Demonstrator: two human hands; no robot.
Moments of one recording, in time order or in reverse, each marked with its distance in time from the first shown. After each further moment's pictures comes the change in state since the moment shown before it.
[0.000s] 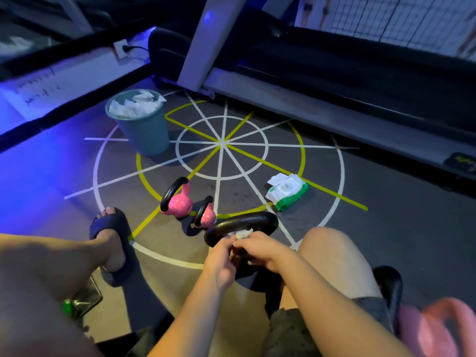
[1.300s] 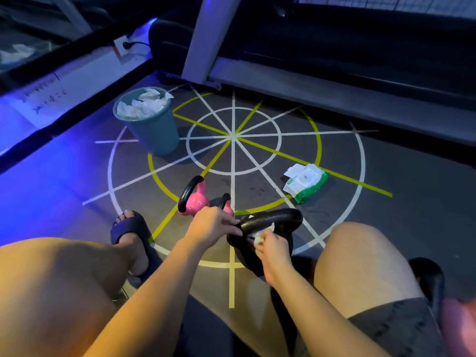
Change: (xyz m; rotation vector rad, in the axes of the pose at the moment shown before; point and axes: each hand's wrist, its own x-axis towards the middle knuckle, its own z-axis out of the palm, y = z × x) left_hand 0.034 0.132 -0.036 1.803 -0.230 0.749; right_hand 0.040 0.012 0.062 1.051 0.387 0.080
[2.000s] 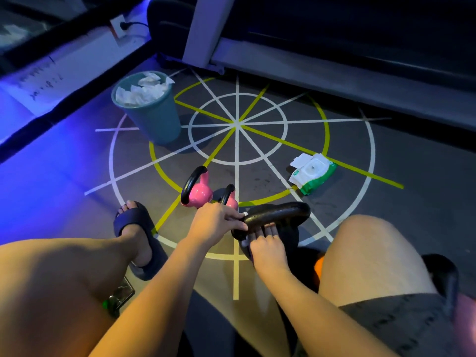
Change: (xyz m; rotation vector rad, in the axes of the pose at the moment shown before) left_hand -0.005 -0.004 0.008 -0.096 0.086 -0.046; right_hand 0.012 0.029 -0.008 -1.811 -0.025 -0.970
